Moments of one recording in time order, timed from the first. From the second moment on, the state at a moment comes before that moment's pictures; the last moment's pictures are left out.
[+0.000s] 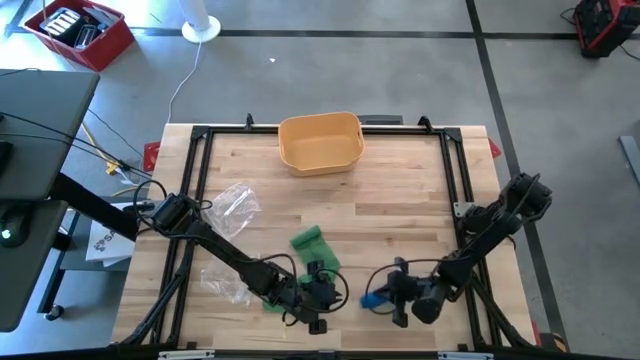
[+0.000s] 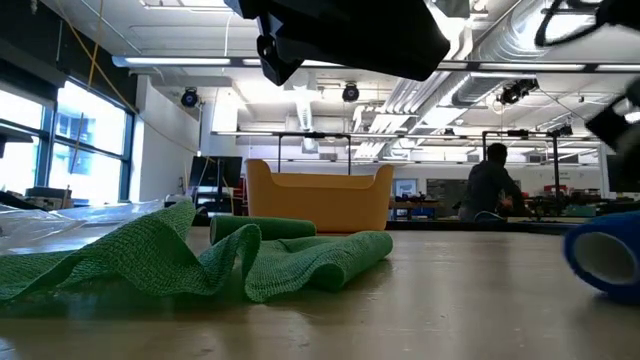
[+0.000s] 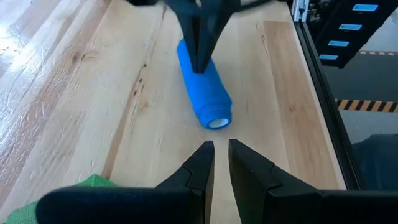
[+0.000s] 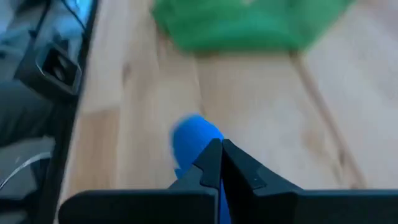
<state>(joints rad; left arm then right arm) -0.56 2.01 1.39 -0.07 -0.46 -0.42 0.85 1.63 0.69 0.11 0.61 0.85</state>
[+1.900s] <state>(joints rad) -0.89 1.79 0.99 -0.48 -0.73 -1.41 0.70 1.85 1.03 0.43 0.57 0.20</state>
